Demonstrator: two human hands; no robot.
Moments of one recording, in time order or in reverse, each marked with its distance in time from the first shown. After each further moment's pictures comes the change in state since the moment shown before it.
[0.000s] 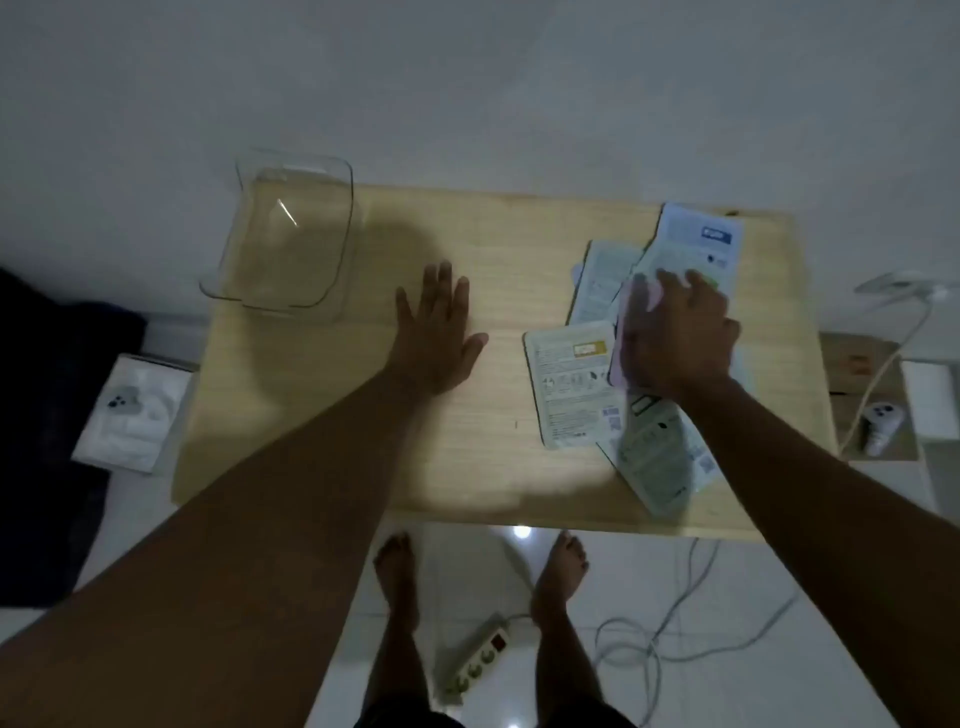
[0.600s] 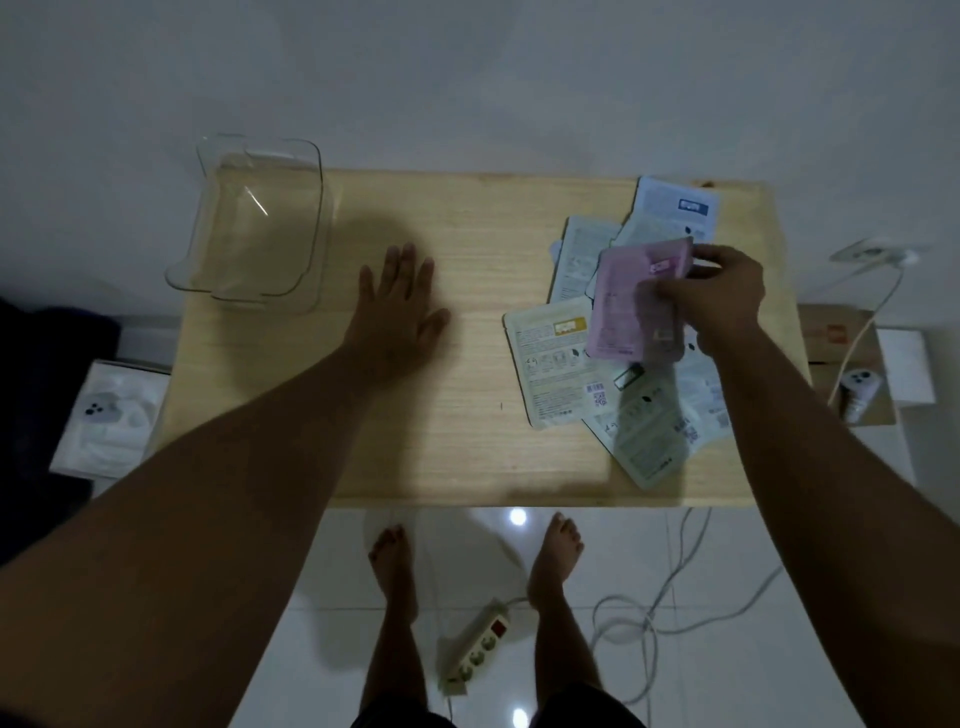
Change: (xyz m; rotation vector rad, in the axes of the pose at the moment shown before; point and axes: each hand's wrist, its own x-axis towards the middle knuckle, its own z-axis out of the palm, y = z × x) left_hand -0.001 -0.028 -0.007 -0.039 -0.016 0.034; right_hand 0.015 0.033 -0.034 0.665 0.006 0.445
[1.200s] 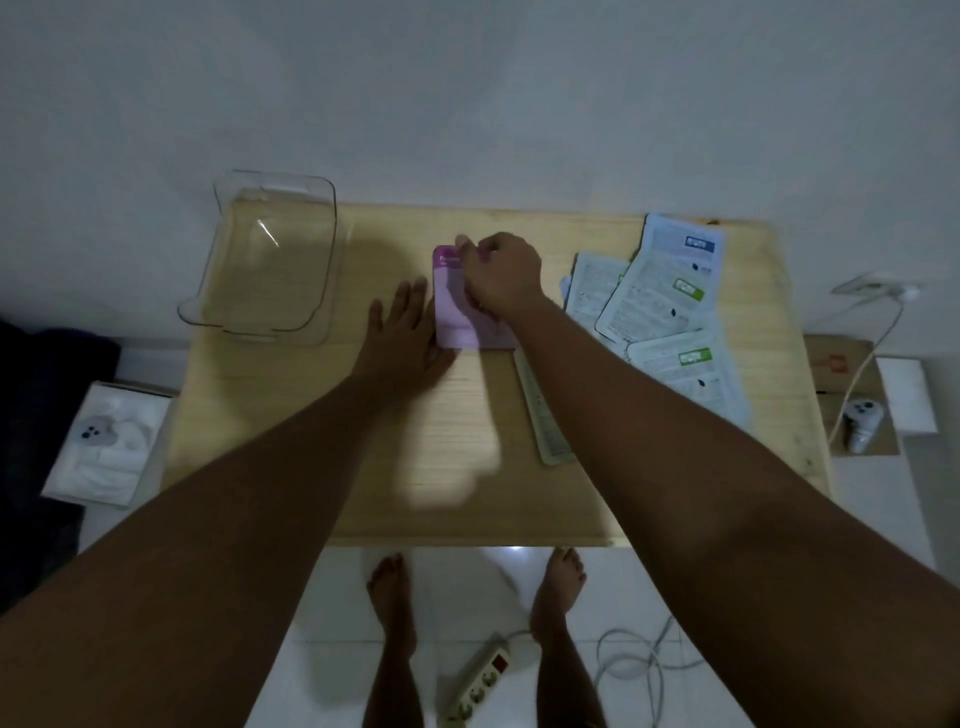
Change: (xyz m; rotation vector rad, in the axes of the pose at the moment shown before) left_hand 0.009 -0.010 -0.002 -0.086 -0.057 0.011; right_hand -0.038 -0.111 0.185 -0.182 -0.322 -0.347
